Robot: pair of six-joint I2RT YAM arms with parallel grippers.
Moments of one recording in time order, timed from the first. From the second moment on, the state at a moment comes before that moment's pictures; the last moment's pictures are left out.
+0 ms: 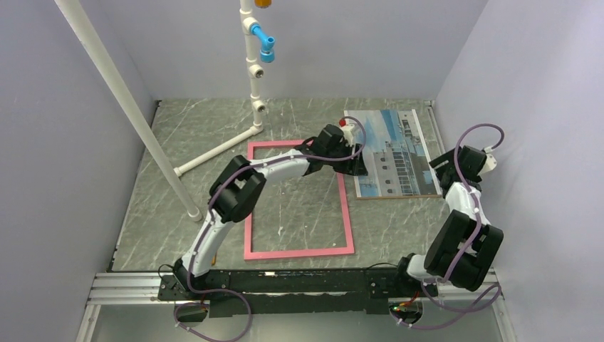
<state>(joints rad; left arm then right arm) -0.82 2.27 1.75 -0.01 0.39 -0.55 -0.49 1.33 0.76 -0.09 0.04 0.60</state>
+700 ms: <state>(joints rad) -0.85 2.47 1.95 -0.07 0.31 -0.77 -0.54 1.63 0.82 0.00 -0.02 0.50</state>
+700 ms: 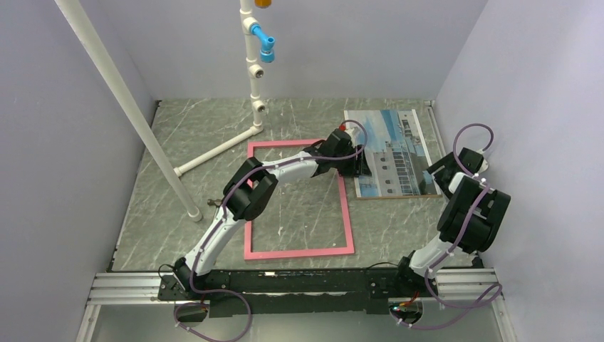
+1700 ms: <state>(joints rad) -0.83 2.50 2.01 -0.14 0.32 -0.88 -0.55 1.64 0.87 0.00 -0.22 0.50</state>
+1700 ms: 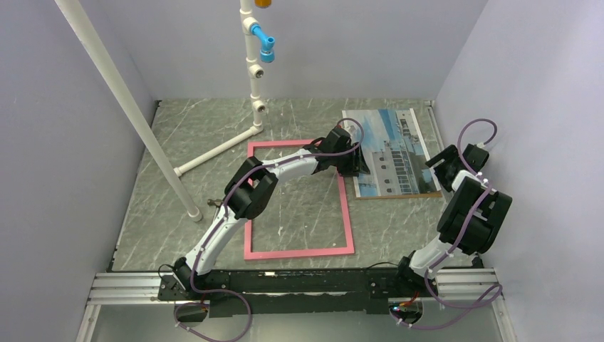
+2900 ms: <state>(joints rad) -0.79 2.47 1.97 -0.17 0.34 -0.85 -0.63 1.68 0.84 0.01 -0.38 0.57</state>
